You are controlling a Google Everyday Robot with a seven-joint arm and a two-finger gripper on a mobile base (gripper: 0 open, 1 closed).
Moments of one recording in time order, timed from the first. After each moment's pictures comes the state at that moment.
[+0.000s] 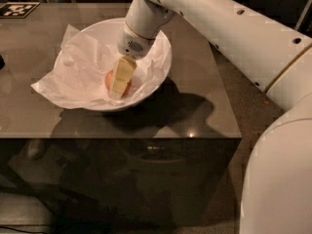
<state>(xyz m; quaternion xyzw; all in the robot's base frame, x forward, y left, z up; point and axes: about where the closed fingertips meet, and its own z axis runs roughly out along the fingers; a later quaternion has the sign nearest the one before) 0.612 0.094 0.879 -0.68 0.68 0.16 0.20</state>
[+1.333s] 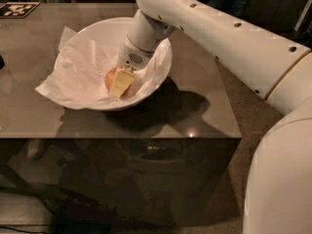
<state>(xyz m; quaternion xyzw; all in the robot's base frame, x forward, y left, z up) 0.614 0.095 0.847 -0.68 0.69 0.17 0.21</state>
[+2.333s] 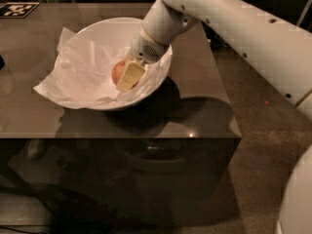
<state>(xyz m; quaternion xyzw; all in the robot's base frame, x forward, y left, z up) 0.601 0.074 0.882 -0.66 0.68 0.20 0.24</state>
